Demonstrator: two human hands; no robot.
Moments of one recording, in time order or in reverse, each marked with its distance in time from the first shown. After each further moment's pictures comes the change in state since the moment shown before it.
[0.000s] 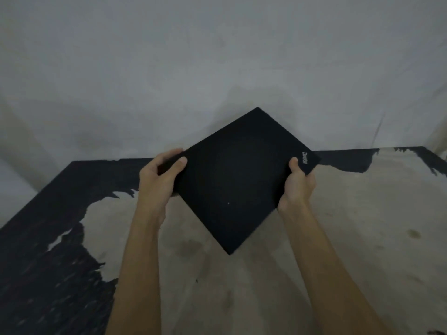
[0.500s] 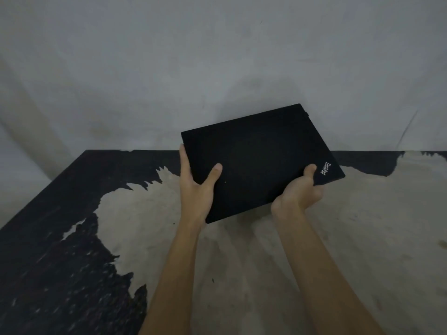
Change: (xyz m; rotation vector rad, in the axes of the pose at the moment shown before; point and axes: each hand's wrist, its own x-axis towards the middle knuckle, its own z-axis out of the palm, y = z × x) left_hand -0.004 -0.047 0.030 -0.053 0.039 0.103; right_hand -0.022 0.037 0.033 0.190 0.225 -0.087
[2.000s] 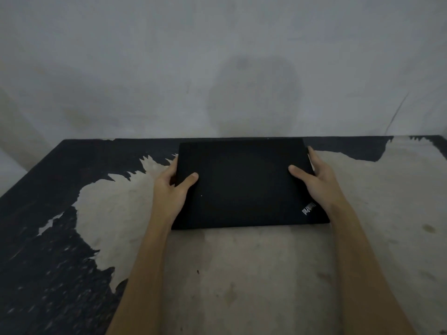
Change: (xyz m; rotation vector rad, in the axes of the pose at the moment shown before) left_hand 0.009 -0.036 -0.033 0.159 -0.085 -0.094; right_hand 0.118 -0.037 -0.069 -0.886 -0.768 -0.132
